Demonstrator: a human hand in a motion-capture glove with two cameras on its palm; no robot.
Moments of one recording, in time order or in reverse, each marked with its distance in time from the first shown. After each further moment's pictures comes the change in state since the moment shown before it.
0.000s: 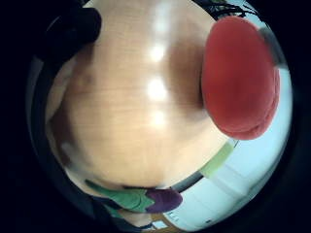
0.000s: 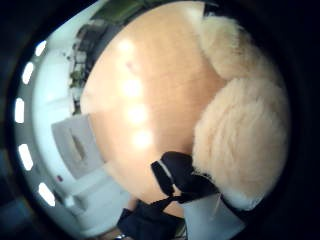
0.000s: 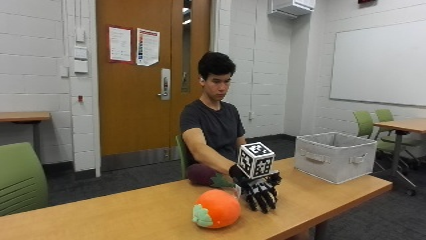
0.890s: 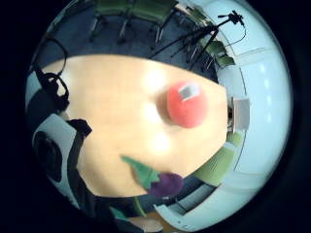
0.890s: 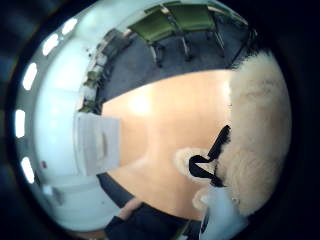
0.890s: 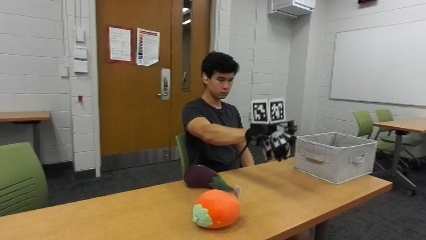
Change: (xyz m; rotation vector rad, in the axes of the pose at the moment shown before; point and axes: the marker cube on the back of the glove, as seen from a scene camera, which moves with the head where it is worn) arm -0.074 0.036 -0.140 0.355 0.009 -0.108
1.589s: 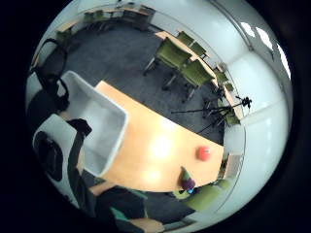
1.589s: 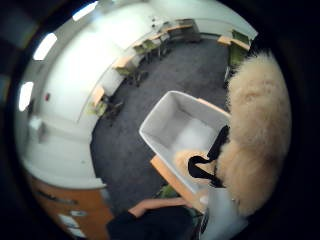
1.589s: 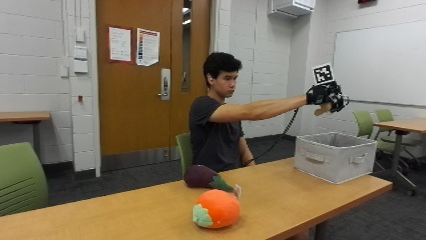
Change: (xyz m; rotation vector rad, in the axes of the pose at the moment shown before) arm -0.418 0.029 -0.147 0.158 -0.183 -0.616
